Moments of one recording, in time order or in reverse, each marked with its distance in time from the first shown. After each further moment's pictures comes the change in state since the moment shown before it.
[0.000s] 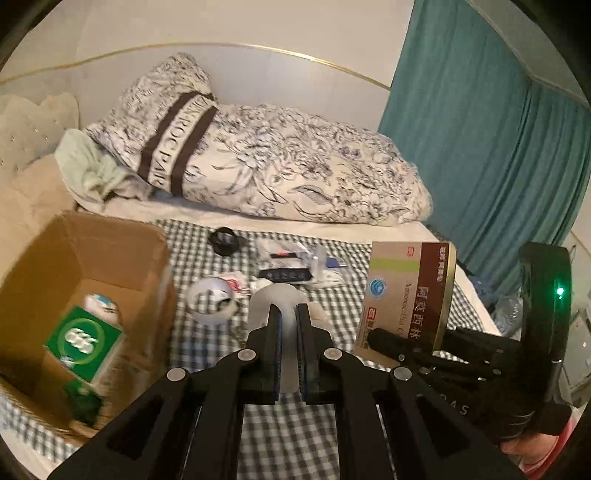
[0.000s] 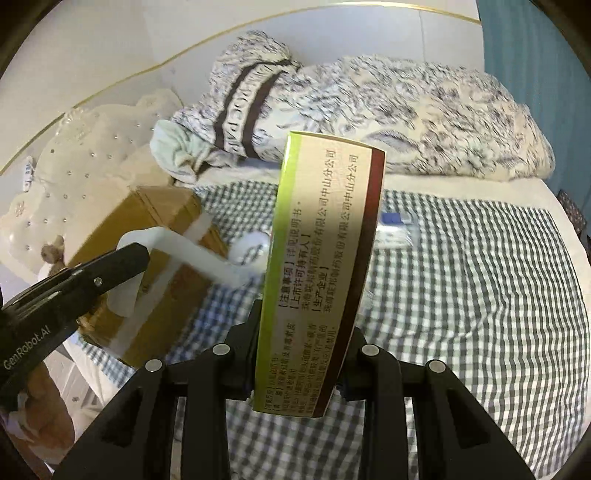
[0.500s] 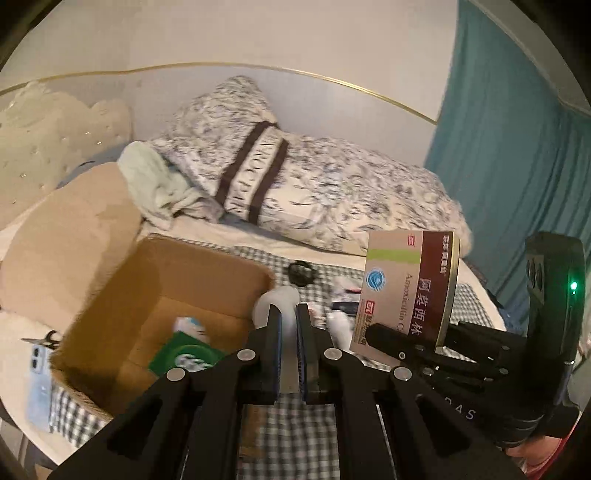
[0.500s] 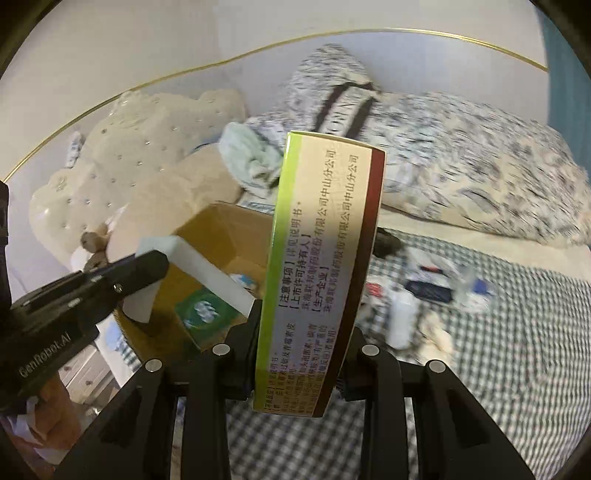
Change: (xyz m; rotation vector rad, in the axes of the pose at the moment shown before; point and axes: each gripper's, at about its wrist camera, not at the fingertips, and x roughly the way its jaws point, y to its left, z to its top) left arm -0.054 0.099 0.024 -0.087 -0.075 0.148; right arm 0.021 0.120 0.047 -0.171 -0.033 0.152
